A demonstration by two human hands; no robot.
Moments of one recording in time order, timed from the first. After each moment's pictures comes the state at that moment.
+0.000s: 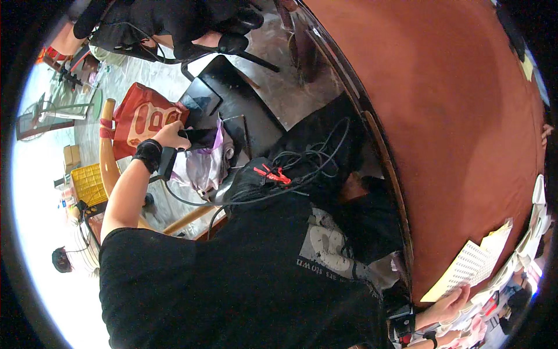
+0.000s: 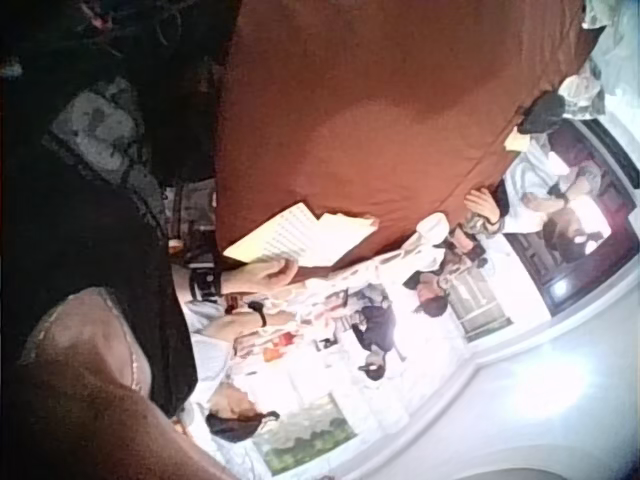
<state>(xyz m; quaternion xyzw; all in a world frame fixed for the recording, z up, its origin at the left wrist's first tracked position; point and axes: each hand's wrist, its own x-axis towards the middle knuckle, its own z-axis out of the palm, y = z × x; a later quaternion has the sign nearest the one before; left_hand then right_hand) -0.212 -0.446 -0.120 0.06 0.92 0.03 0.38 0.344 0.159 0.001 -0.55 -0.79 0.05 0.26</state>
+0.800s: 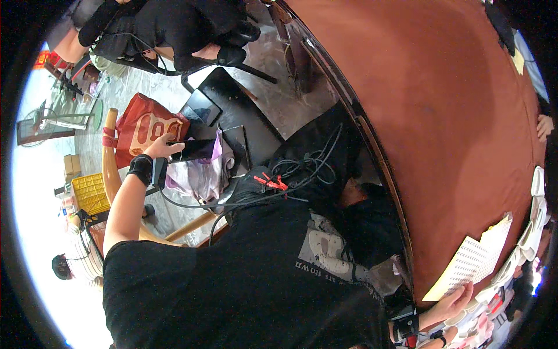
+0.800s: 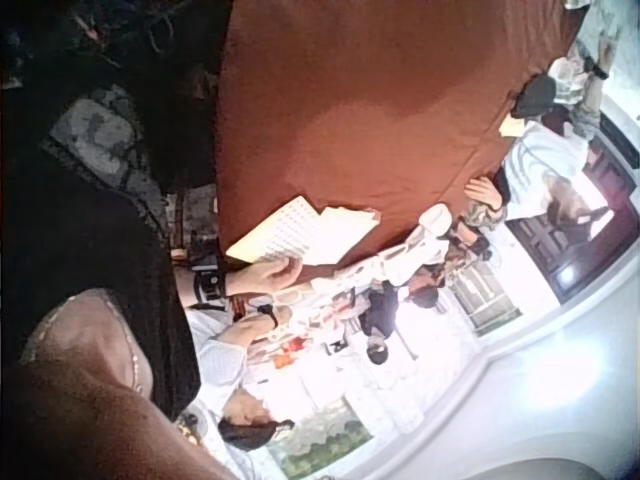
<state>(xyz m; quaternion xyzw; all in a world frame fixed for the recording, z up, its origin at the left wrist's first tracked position) -0.210 -0.495 -0.120 -0.05 0.92 0.15 0.35 0.339 0.153 -0.002 -0.55 -0.76 0.14 0.31</state>
